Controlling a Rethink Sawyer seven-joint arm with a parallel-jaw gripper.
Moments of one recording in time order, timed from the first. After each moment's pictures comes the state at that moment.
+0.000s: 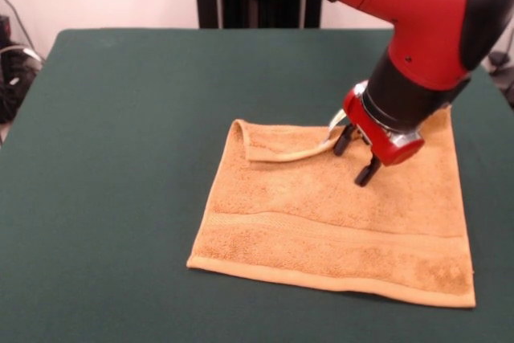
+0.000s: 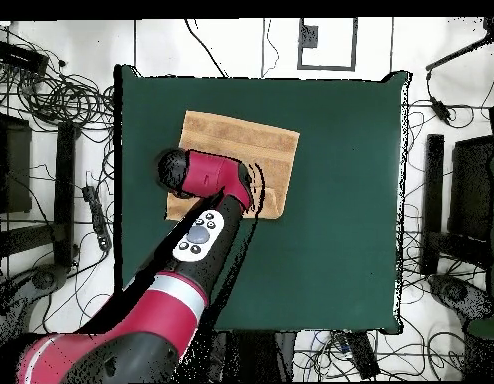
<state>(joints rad) 0.32 -0.04 -0.57 1.14 0.48 0.75 2.64</state>
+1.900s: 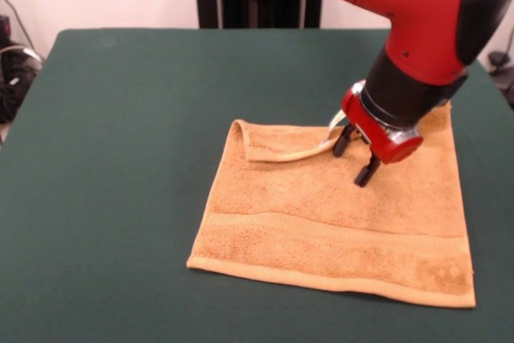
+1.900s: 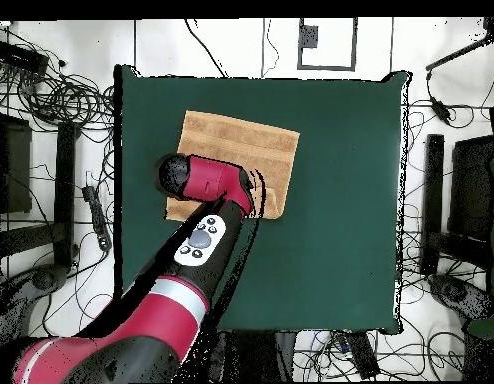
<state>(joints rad) 0.32 -0.06 -0.56 1.18 0.48 0.69 2.64</state>
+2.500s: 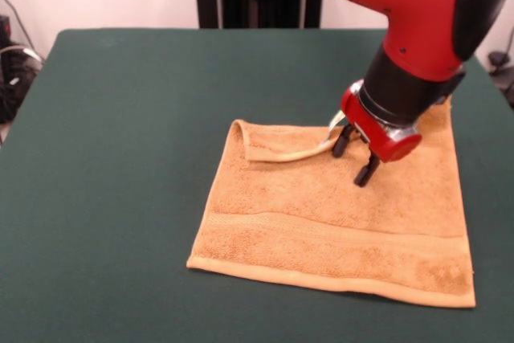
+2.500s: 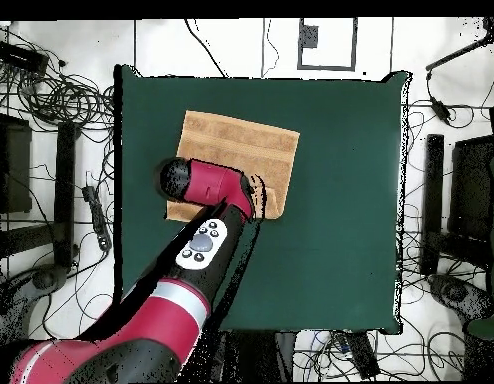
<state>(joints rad) 0.32 -0.08 -0.54 1.22 0.48 0.64 2.64</state>
